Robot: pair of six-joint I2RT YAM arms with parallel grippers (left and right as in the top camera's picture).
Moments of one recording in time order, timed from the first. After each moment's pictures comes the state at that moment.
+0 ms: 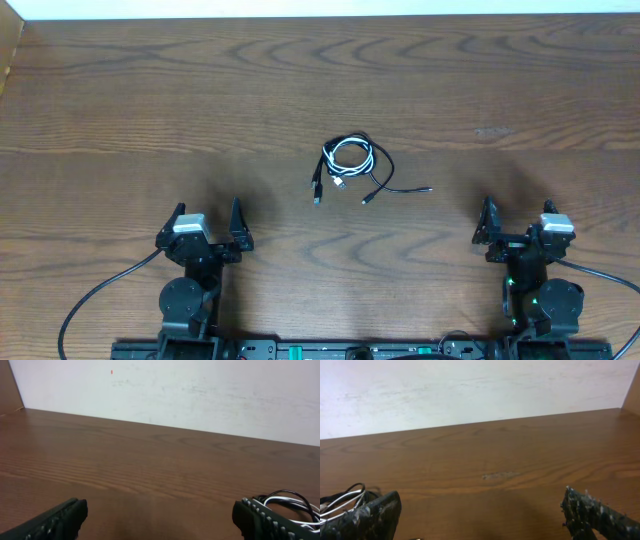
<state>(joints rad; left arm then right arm) -0.09 0.01 0.02 -0.11 -0.11 -0.14 0.00 0.01 0.01 -0.07 0.03 0.13</state>
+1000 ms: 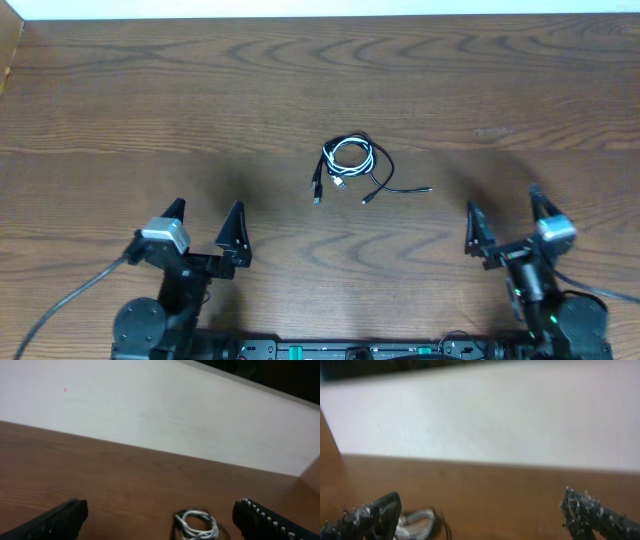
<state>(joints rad) -0.09 0.15 0.52 -0.44 0.11 -0.31 0.00 0.02 0.20 -0.04 -0.27 0.13</state>
